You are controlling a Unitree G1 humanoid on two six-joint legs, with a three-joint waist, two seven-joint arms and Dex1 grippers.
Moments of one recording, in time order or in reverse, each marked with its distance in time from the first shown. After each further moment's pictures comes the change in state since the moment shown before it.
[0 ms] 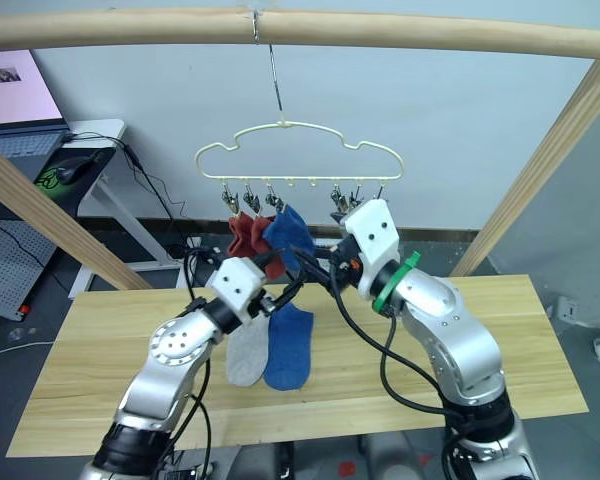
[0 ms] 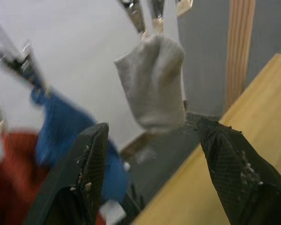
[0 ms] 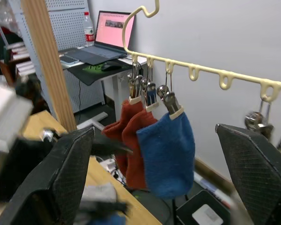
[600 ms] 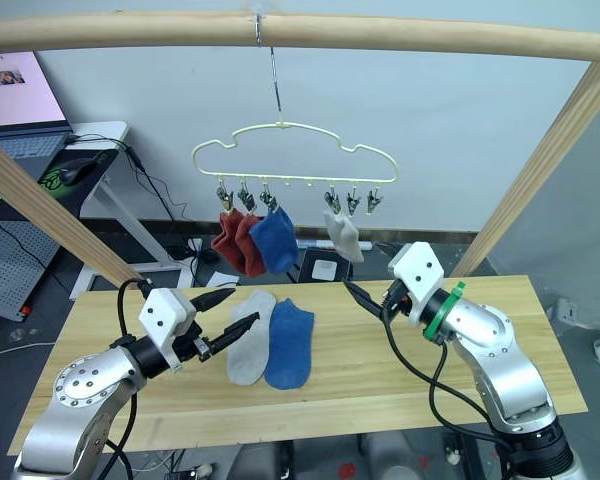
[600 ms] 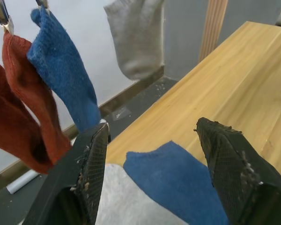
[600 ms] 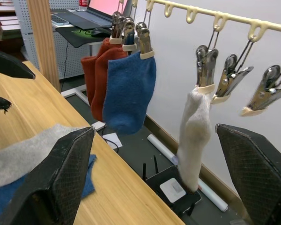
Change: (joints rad) left arm 0.271 0.190 0.187 -0.157 -0.172 0.080 -0.191; right arm 0.209 -0.210 -0.069 0.088 -0.034 -0.311 0.142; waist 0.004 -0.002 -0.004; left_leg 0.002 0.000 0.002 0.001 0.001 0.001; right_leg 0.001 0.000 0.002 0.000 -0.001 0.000
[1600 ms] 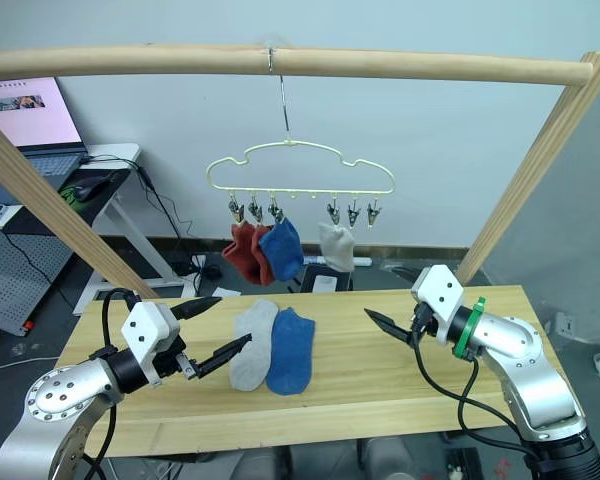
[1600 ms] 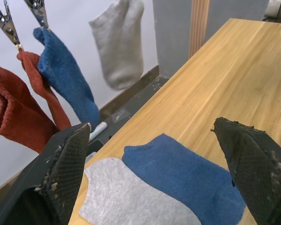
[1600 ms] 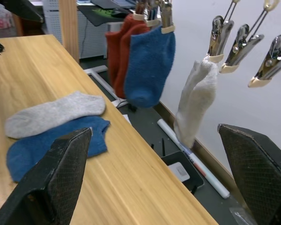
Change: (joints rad) left arm 0.056 0.041 0.060 0.002 -0.013 -0.040 -0.083; right arm 0.071 -0.105 -0.057 0.087 0.050 -0.077 0.170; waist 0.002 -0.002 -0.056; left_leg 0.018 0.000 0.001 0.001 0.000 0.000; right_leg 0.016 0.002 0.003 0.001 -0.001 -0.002
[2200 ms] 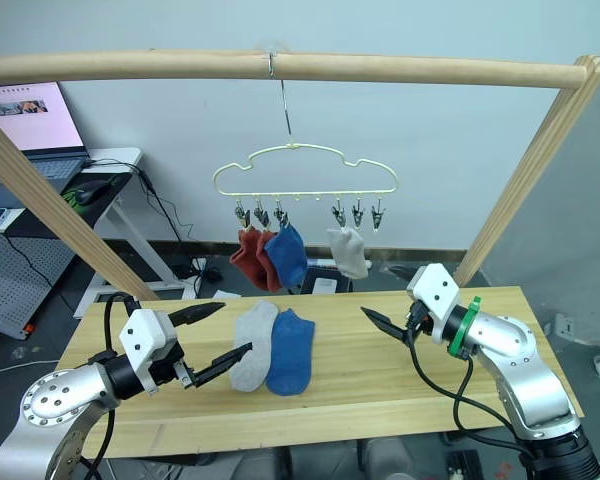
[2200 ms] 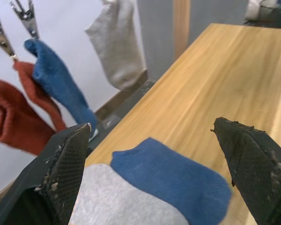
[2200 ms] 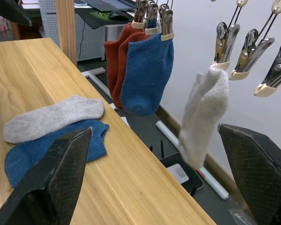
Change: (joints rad) left arm 0.020 0.016 0.017 0.001 -0.026 -0.033 -0.073; right arm -0.004 0.021 0.016 -0.001 -0.014 0.020 -0.031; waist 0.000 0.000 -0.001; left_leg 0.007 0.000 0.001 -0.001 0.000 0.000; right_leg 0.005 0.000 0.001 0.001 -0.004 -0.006
